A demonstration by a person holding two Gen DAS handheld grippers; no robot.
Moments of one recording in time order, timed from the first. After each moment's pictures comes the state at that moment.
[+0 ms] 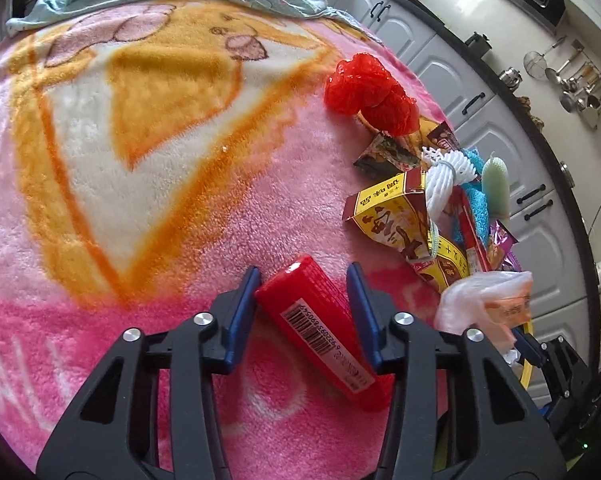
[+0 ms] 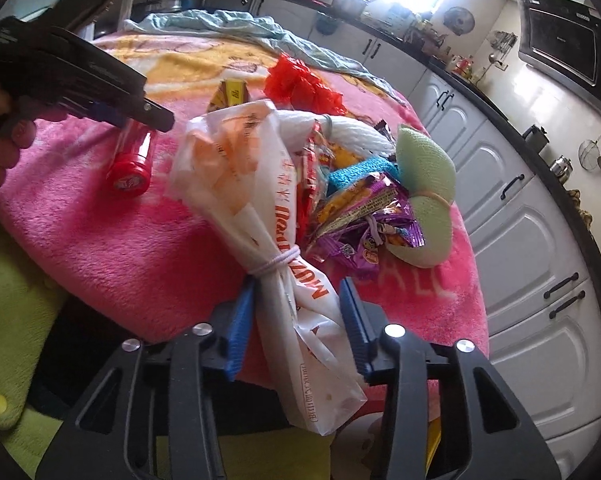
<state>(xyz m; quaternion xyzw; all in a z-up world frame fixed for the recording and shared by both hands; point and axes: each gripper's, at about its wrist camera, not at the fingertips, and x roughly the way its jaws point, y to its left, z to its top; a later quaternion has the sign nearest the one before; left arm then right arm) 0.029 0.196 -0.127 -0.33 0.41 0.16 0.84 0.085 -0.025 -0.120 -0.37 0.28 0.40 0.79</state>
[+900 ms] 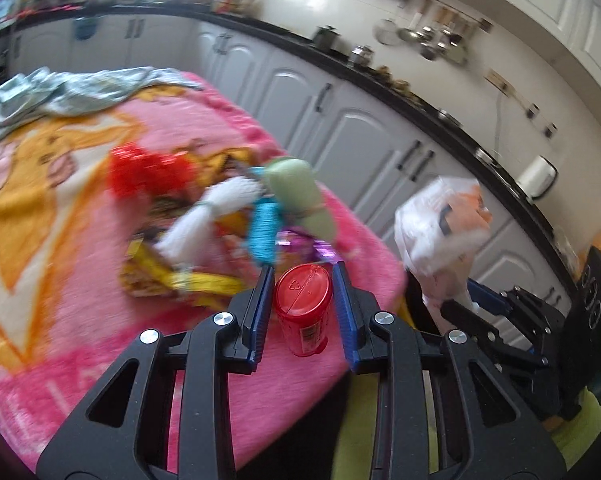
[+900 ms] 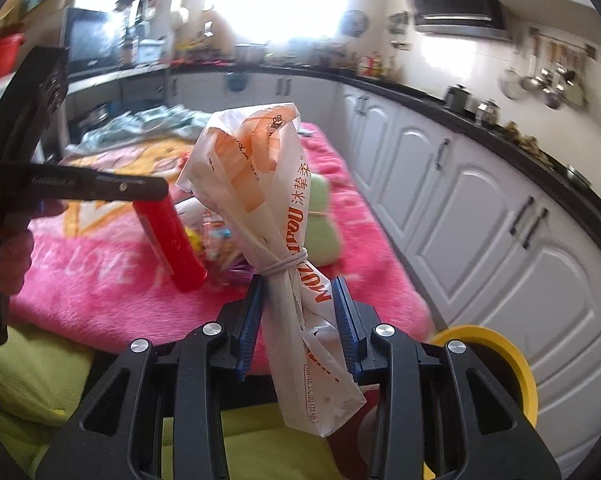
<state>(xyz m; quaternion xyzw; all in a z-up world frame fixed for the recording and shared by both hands) 0.073 0.076 -0.032 -0.20 0.33 -0.03 0.92 0.100 -0.137 -0.039 -0.17 0.27 0.34 0.89</state>
